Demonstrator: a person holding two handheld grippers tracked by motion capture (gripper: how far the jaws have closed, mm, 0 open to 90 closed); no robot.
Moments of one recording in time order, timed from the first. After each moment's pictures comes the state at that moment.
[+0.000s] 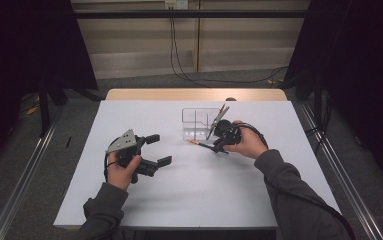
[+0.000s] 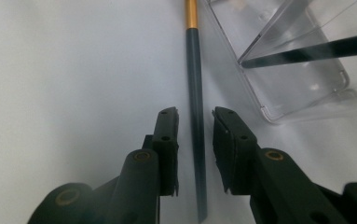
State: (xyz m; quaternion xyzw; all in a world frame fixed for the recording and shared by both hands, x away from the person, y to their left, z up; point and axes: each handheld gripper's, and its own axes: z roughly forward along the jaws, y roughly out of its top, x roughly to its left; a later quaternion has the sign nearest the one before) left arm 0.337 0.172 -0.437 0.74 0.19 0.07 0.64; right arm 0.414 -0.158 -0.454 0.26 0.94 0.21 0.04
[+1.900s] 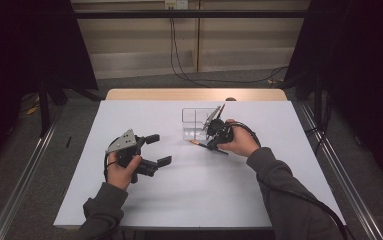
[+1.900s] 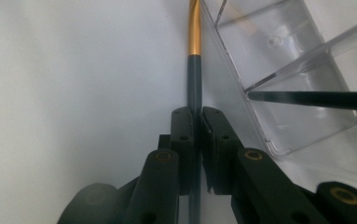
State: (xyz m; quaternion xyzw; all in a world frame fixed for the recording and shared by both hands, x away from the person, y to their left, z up) left arm 0.337 0.172 -0.437 0.74 0.20 0.07 0.63; right arm 0.425 -0.138 -0.457 0.24 0.95 0.20 0.05
